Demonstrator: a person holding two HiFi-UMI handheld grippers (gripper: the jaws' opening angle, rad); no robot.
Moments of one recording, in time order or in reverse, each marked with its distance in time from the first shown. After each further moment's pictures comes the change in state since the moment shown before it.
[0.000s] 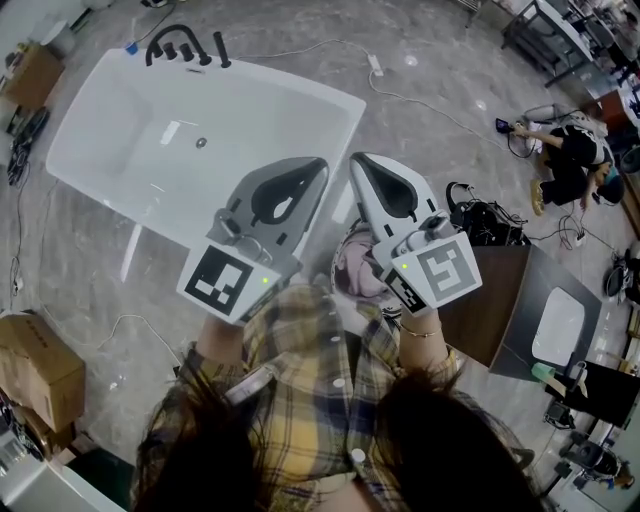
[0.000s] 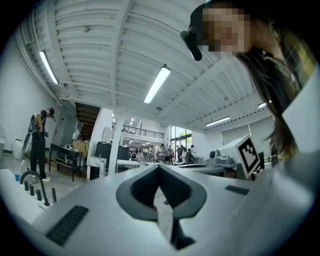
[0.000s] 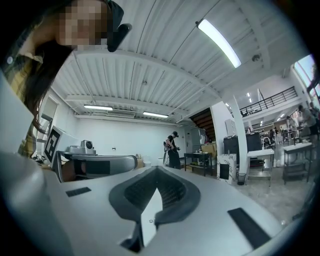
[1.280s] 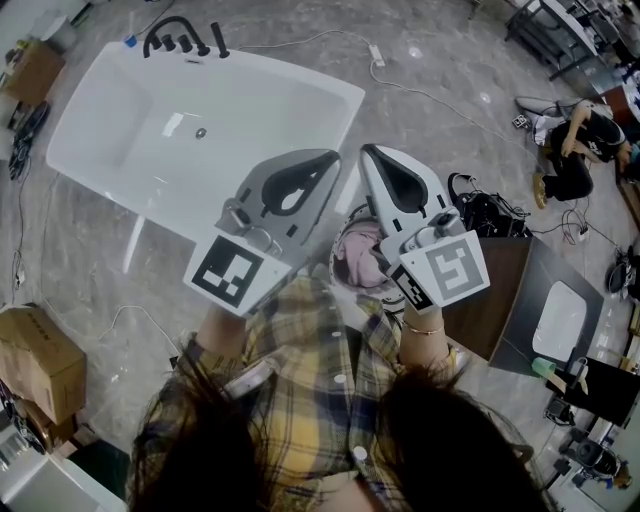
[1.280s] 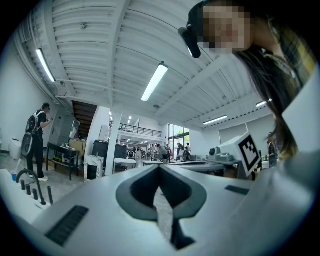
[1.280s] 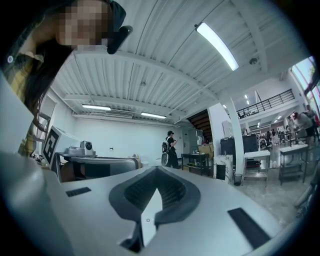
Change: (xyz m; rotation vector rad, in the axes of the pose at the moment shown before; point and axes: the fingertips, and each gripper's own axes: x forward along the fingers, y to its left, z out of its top) left arm 0.014 -0.027 -0.009 -0.013 0.037 -0.024; right arm -0.024 -0.012 0.002 -0.004 -0.008 -0.031
